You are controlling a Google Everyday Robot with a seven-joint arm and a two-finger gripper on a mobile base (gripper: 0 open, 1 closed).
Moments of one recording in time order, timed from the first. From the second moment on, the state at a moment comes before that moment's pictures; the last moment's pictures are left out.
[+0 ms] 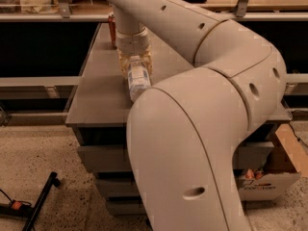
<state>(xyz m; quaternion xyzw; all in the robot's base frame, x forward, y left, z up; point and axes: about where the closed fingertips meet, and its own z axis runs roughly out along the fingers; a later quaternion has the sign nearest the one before) 0.686 0.041 0.824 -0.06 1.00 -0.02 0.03</state>
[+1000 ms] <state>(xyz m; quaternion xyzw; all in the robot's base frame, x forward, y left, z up) 0.695 0.017 0.882 -0.19 0.97 0.04 0.11</state>
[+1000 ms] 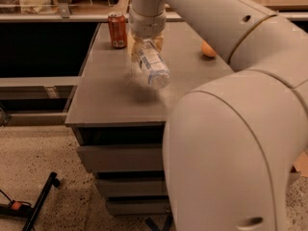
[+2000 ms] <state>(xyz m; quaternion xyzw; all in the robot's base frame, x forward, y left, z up) 0.703 0.006 0.895 -0.23 0.95 0.05 0.21</state>
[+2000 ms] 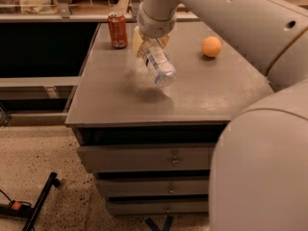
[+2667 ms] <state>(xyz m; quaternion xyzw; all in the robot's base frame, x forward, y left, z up) 0.711 -0.014 0.924 -0.26 0.90 0.10 0.33</state>
